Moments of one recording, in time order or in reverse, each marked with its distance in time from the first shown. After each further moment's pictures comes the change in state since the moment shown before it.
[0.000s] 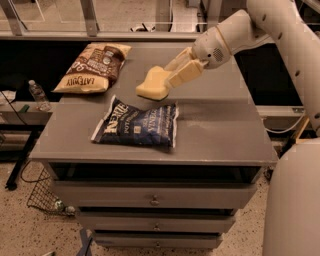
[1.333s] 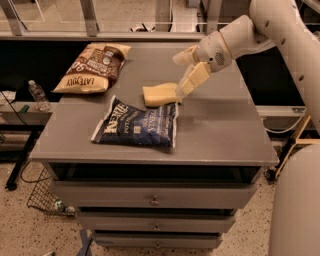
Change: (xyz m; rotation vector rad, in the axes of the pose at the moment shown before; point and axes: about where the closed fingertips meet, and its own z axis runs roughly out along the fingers) arm 0.007 -0.005 0.001 0.029 -0.020 0.008
